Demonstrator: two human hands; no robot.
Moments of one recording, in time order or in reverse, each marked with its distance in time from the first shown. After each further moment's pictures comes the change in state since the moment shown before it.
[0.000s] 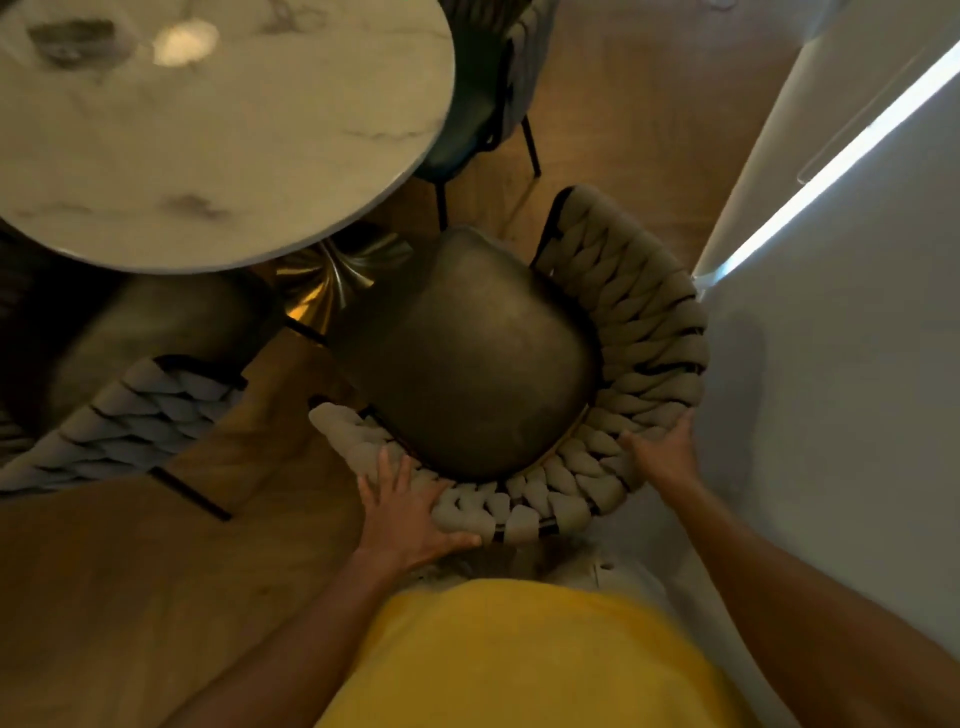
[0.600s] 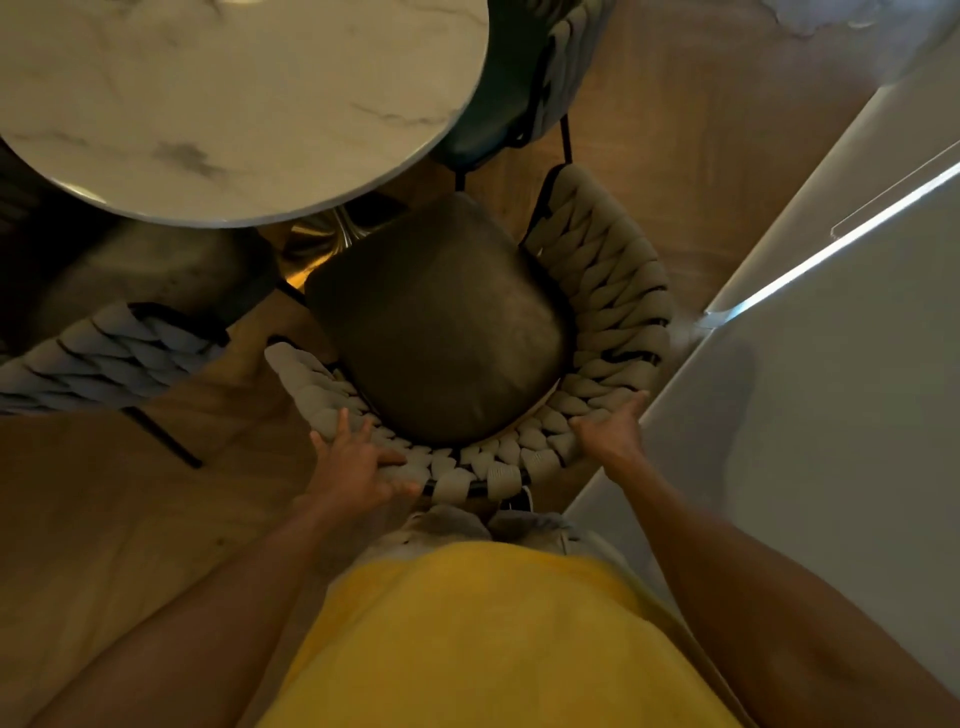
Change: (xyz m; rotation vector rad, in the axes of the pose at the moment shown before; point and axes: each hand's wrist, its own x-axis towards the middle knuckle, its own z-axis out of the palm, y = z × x) left_hand 0.040 0.013 -0.030 -0.111 0.081 -0.110; right_hand 0.058 -0.060 -0.002 -0.137 -0.169 -0.013
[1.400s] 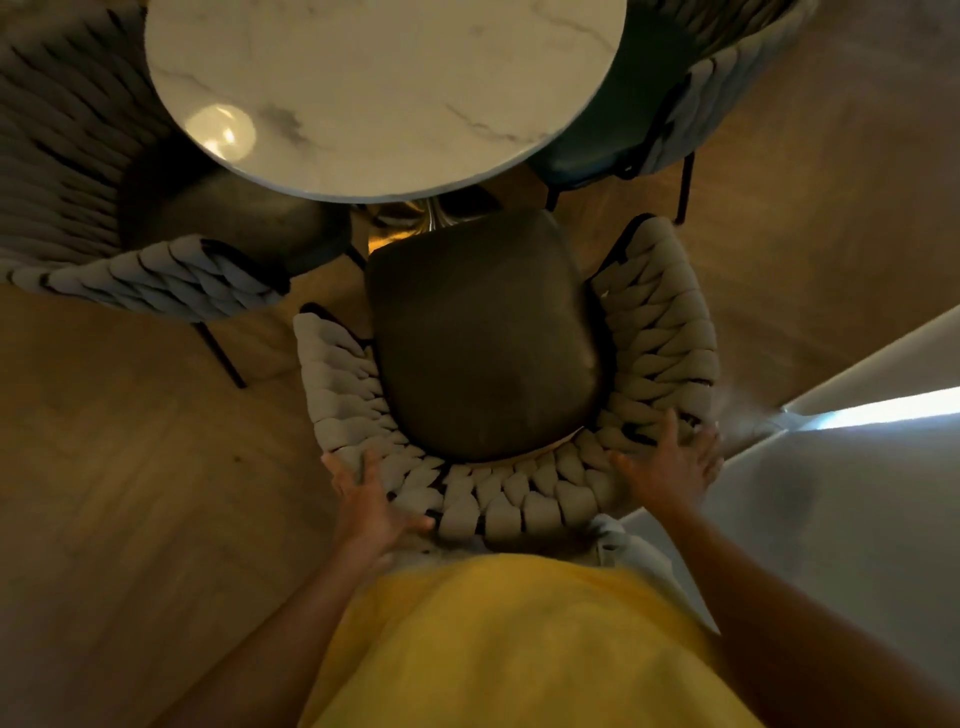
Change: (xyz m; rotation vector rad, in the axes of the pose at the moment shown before) left_hand -0.014 0.112 0.035 -0.736 0.226 -0.641; right_hand 0.089 -0.036 -0.074 -0.657 -0.015 -0.466
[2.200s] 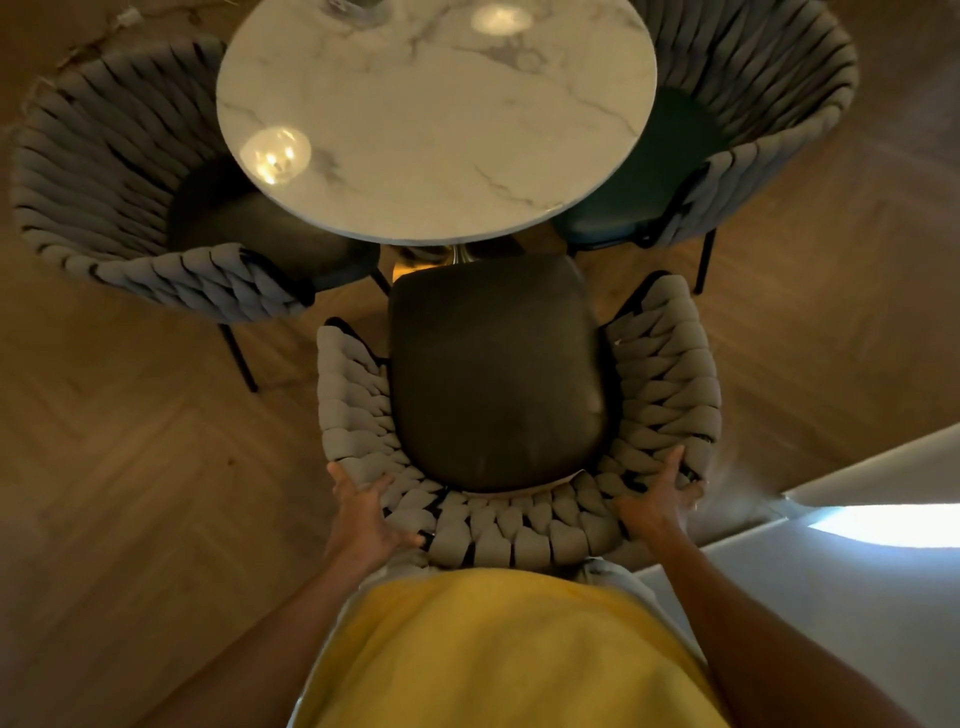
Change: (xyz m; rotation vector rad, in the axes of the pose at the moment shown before) left_hand -0.002 0.031 0.008 -0.021 0.058 0.037; right_hand 0.050 -0.007 -0.031 0.224 -0.163 0.102
